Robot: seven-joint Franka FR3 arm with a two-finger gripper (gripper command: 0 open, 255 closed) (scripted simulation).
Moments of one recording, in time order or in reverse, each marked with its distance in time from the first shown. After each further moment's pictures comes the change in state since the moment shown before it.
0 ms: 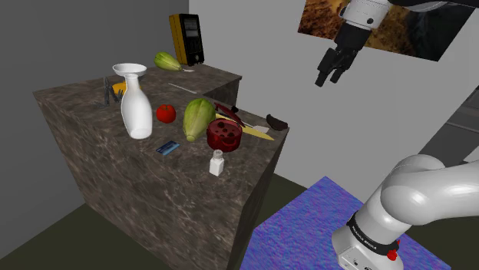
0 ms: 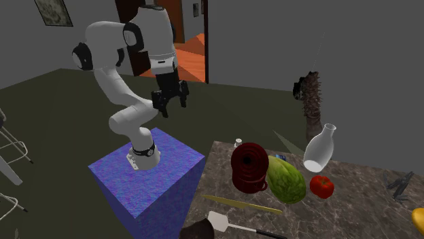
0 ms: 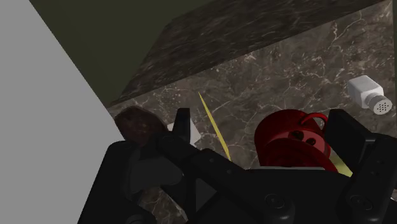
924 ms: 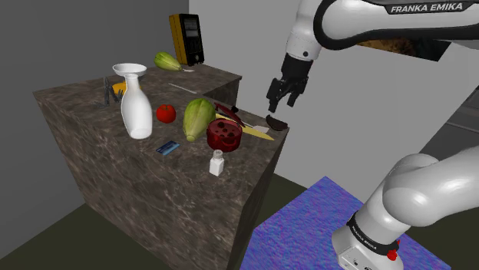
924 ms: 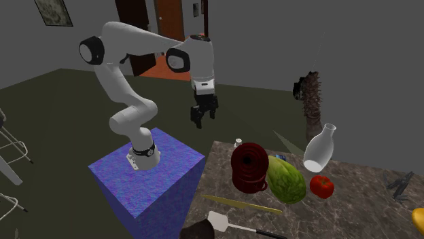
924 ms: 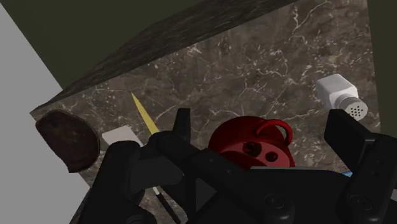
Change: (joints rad) arm 0.053 0.223 0.201 -0.064 0.084 0.234 0.204
